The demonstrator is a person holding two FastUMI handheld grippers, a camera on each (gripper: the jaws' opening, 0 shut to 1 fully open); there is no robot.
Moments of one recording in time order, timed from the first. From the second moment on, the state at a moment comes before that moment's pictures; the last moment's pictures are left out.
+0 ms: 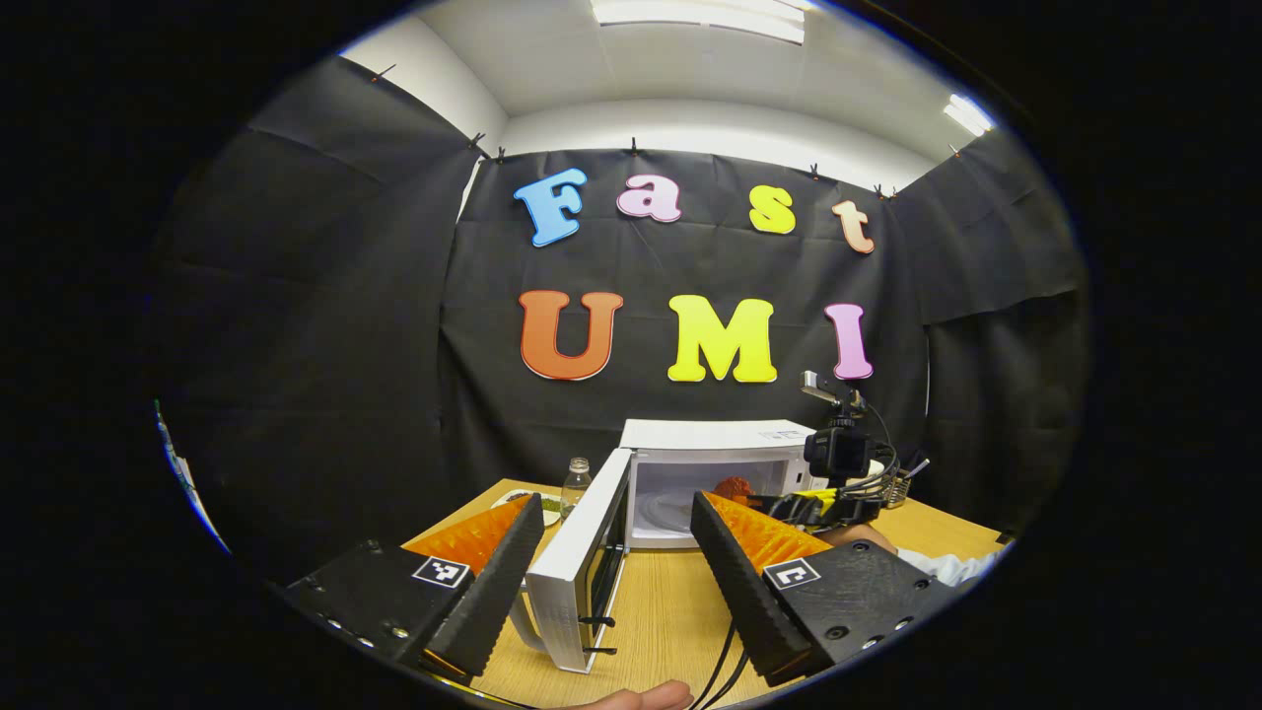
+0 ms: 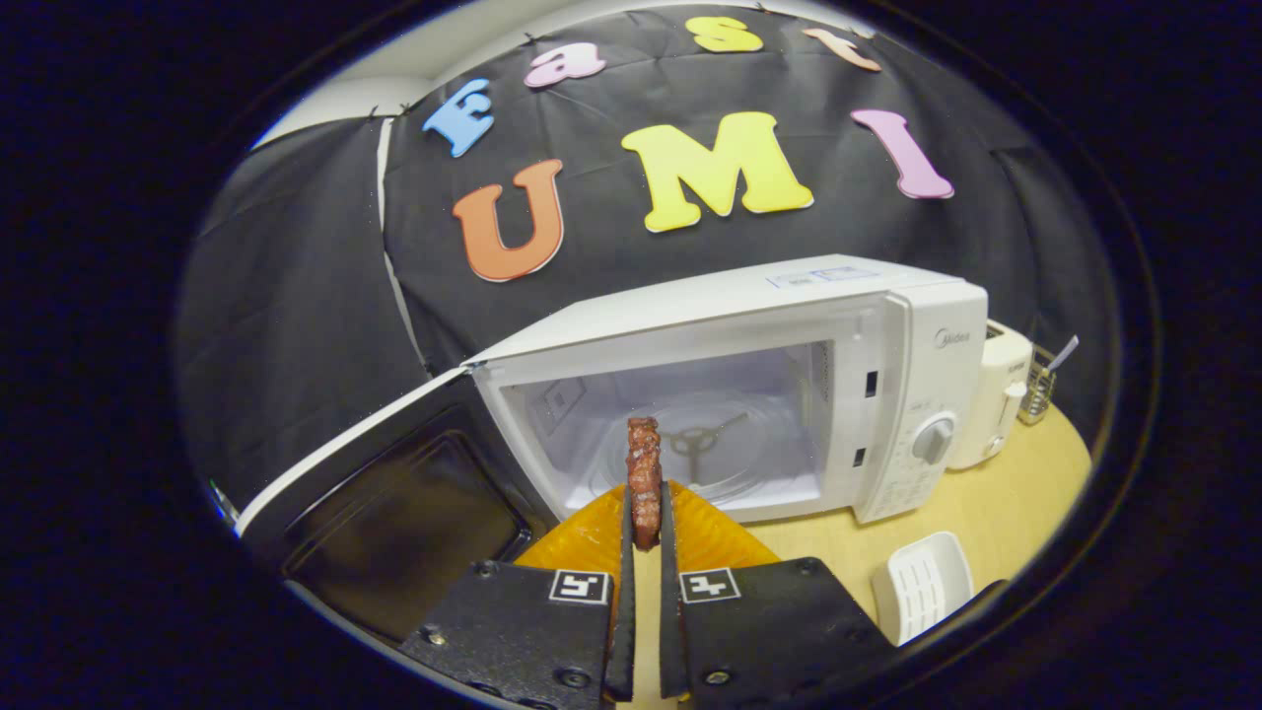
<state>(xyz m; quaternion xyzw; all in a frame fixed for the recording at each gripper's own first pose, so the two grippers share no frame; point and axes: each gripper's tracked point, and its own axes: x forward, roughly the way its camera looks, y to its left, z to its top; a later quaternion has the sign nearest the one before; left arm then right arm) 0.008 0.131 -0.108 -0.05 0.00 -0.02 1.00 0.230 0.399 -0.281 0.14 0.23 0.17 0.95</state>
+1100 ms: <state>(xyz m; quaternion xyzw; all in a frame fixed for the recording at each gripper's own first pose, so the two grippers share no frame) 0.027 0.134 -0.145 -0.08 0.05 -0.02 1.00 0.363 0.439 -0.359 0.46 0.23 -0.01 0.86</state>
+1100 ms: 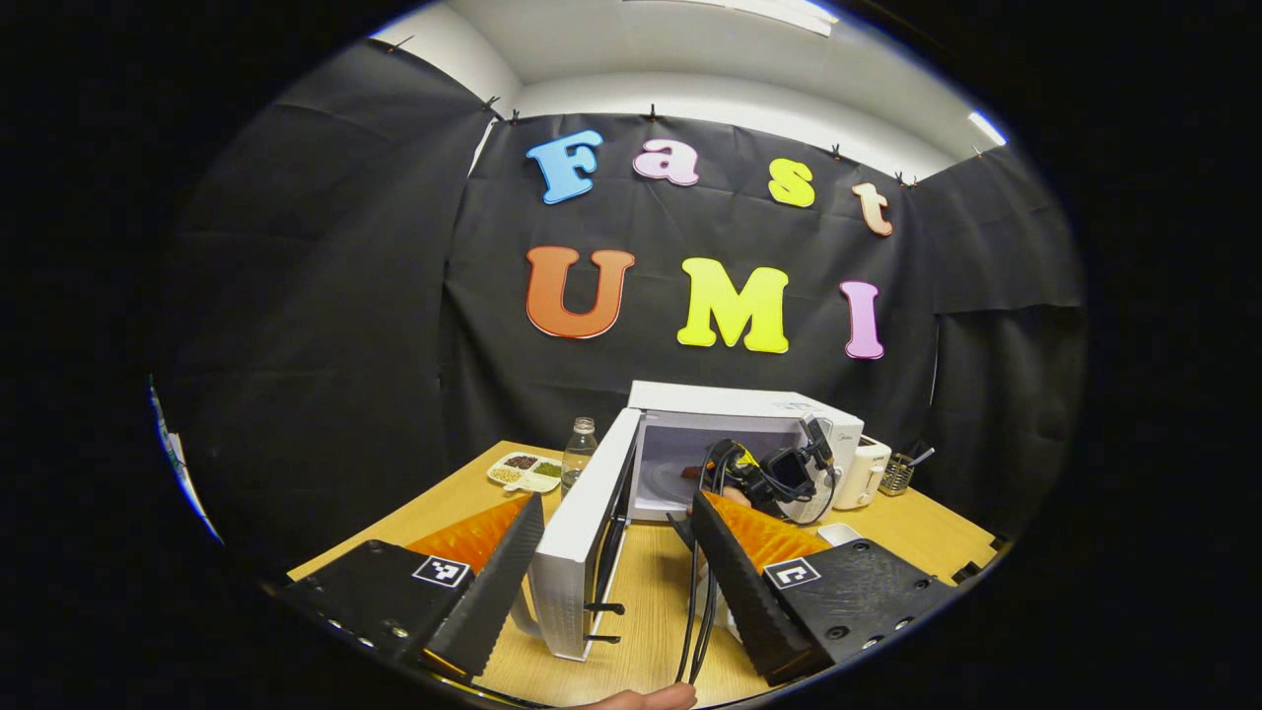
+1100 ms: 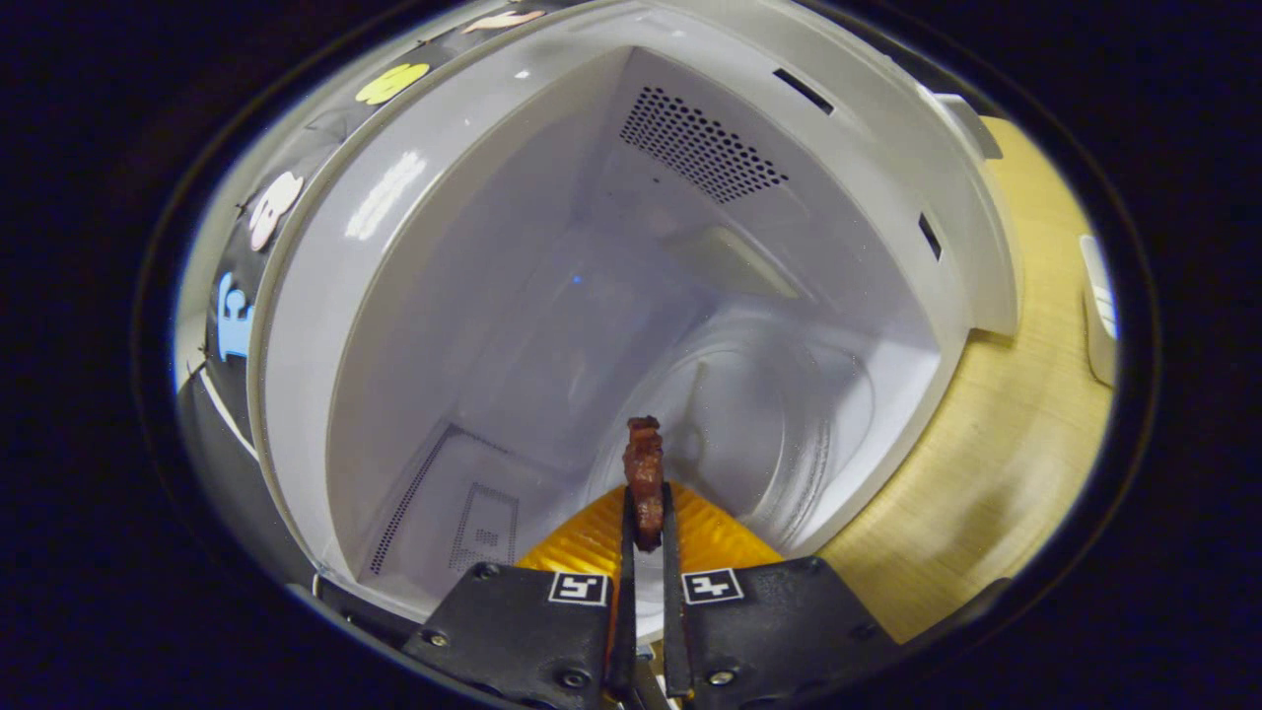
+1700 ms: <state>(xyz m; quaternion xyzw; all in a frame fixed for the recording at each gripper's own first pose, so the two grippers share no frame) 0.007 0.145 -0.143 -0.10 0.05 -0.01 0.99 0.348 0.413 -0.339 0.19 0.22 -0.02 0.96</state>
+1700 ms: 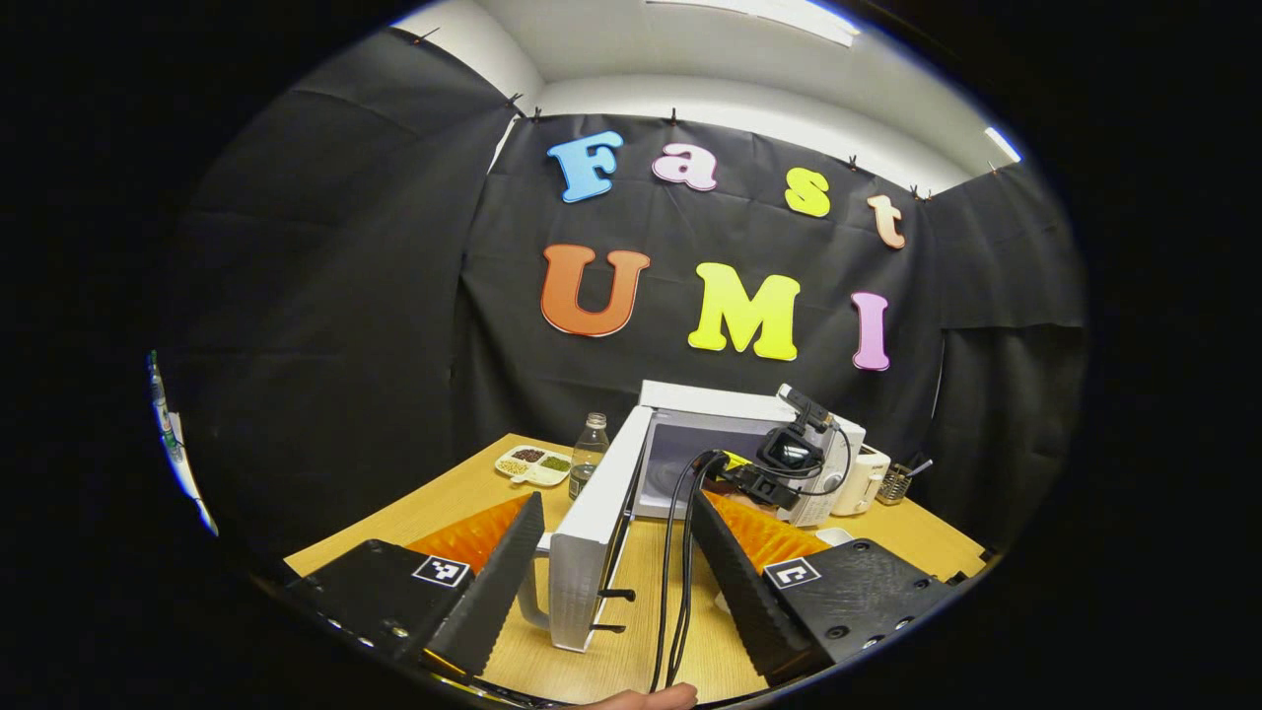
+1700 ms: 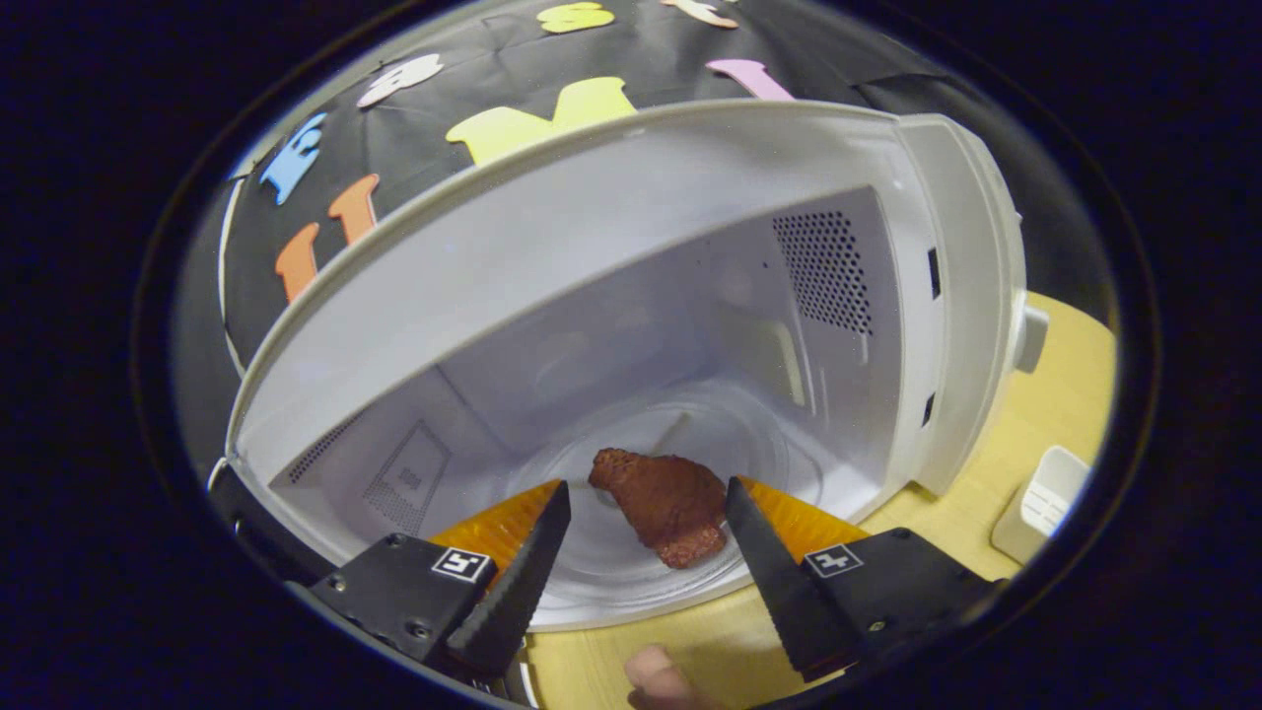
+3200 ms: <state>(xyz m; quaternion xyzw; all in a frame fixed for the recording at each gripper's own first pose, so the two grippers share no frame) -0.015 0.240 -0.206 -0.02 0.06 0.10 0.99 0.062 0.201 -0.146 0.03 0.05 0.11 0.99</state>
